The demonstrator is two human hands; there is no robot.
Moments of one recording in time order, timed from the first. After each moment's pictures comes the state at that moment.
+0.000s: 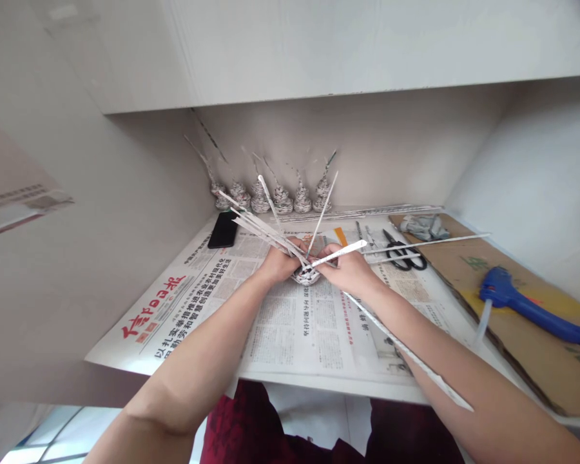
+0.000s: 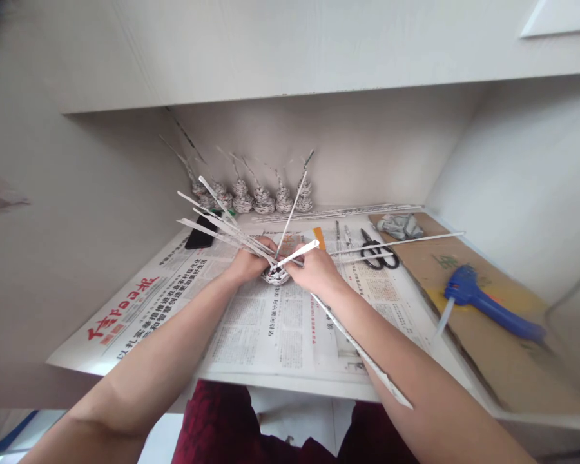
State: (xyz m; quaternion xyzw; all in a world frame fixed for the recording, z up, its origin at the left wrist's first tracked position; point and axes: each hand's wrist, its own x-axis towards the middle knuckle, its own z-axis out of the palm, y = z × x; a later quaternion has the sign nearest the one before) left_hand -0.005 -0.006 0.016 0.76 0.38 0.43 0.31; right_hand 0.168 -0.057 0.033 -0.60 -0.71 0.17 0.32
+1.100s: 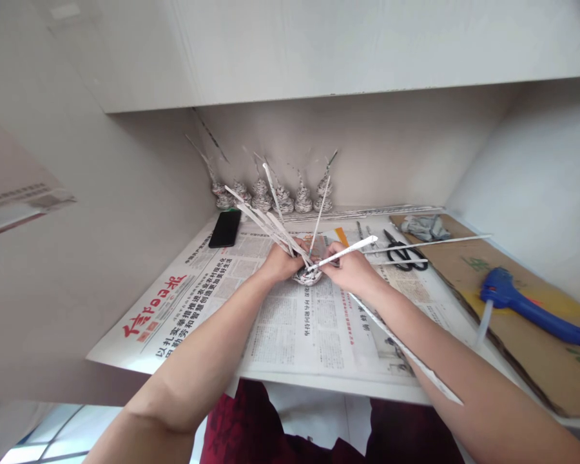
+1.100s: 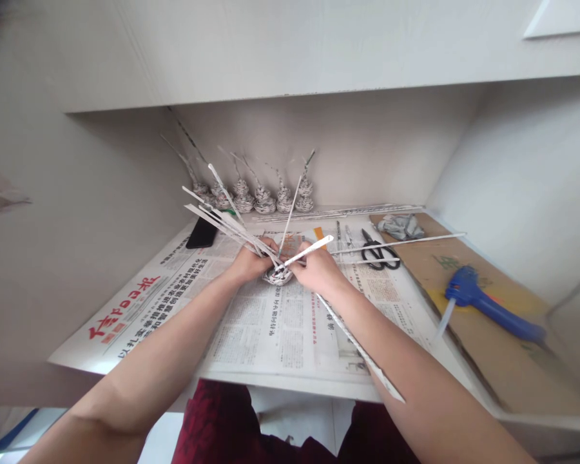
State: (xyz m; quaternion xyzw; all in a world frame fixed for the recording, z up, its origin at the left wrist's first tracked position) left_hand -0.003 -0.005 0.013 0.76 0.38 0.42 0.33; right_hand 0.175 -0.052 0.028 -0.60 -0.73 0.15 0.29
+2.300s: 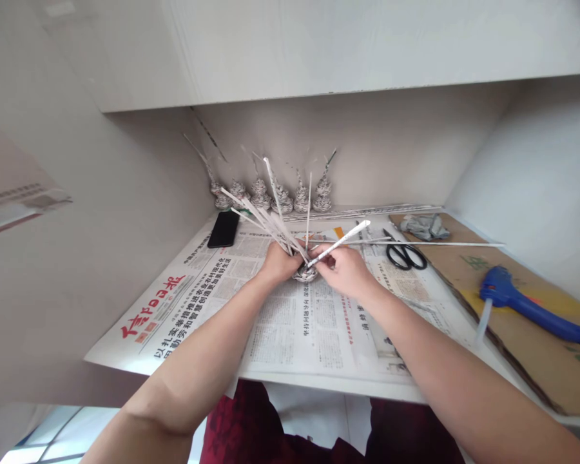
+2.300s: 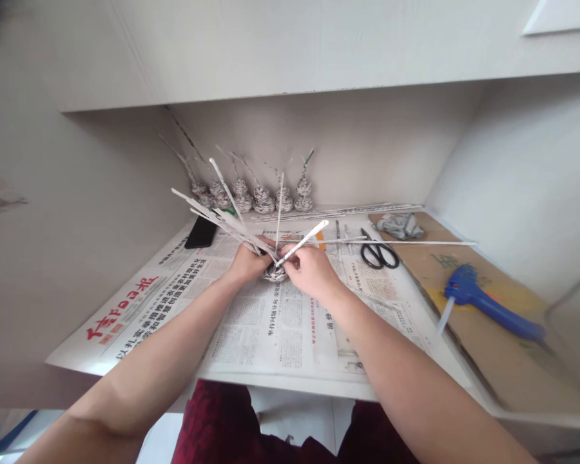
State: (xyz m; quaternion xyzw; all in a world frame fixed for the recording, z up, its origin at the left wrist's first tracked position) left_hand -0.002 -0.007 0.011 0.73 0.45 0.44 0.27; right_hand 0.167 -0.059 0.031 -0.49 -0.77 0.14 0.38
